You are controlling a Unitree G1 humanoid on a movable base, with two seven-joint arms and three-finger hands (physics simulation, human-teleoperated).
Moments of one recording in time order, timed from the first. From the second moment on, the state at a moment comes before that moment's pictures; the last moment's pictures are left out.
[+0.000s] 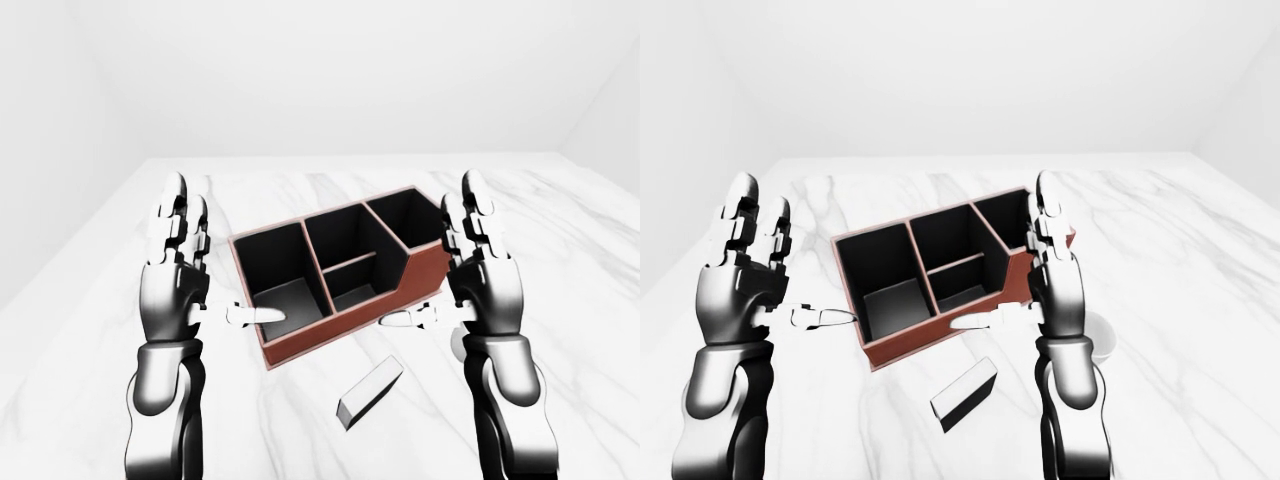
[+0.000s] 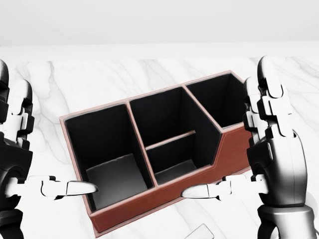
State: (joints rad) left arm 0.02 0.04 0.13 -0.60 -0.08 0.09 -0.10; right arm 0.04 -0.01 -0.01 -0.63 -0.04 0.09 0.08
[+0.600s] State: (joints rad) left arm 0.01 0.04 0.13 -0.60 -0.08 0.09 -0.10; right arm 0.02 -0.03 -0.02 -0.63 -0.07 0.09 0.09
